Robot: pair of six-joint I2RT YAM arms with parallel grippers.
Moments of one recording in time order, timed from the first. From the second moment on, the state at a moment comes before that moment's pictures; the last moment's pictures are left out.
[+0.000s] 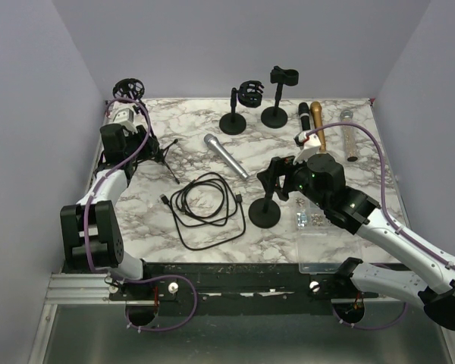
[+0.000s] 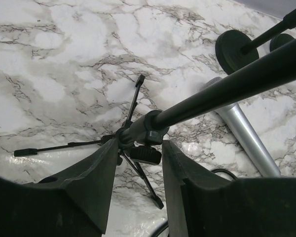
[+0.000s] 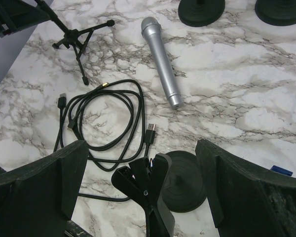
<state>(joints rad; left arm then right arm) 0.14 1.49 0.91 0.16 0.35 -0.29 0.77 0.99 0.91 -0.25 0.21 0.35</state>
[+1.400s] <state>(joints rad) 0.33 1.94 0.69 1.33 0.74 -1.86 0.77 1.00 0.91 -0.26 0.21 0.35</state>
